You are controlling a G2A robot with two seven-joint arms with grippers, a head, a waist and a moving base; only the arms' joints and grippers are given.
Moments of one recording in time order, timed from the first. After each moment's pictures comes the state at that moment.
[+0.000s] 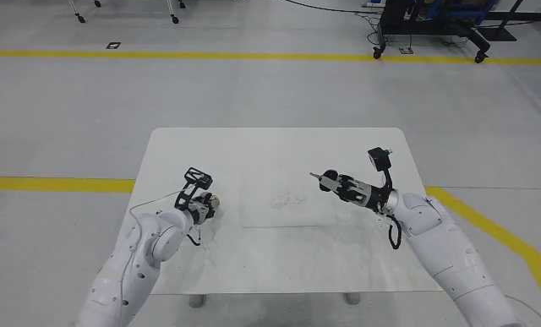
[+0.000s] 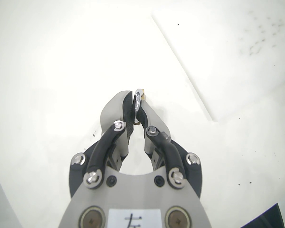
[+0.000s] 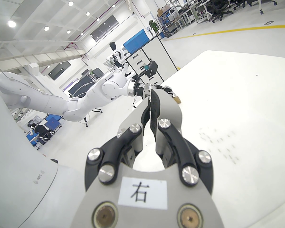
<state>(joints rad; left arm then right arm) 1.34 -1.07 -1.18 -1.60 1.10 -0.14 -0.71 -1.20 -1.02 1.15 -1.26 0.06 -1.01 0.61</state>
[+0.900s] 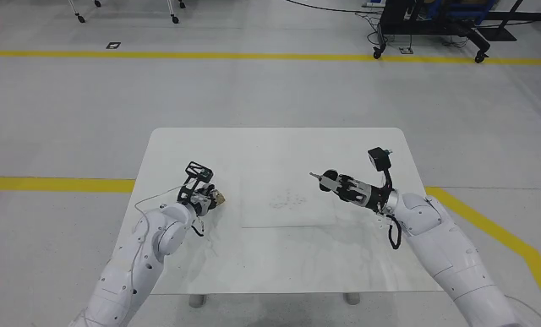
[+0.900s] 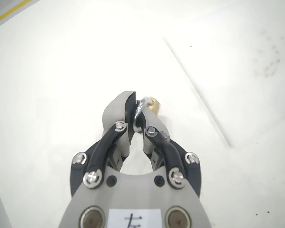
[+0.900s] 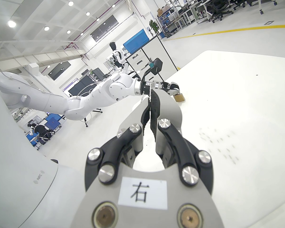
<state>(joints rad) 1.27 -1.10 -1.15 -1.48 1.10 -0.16 -0.55 -1.20 -1.02 1.15 -1.26 0.06 -1.01 0.61</state>
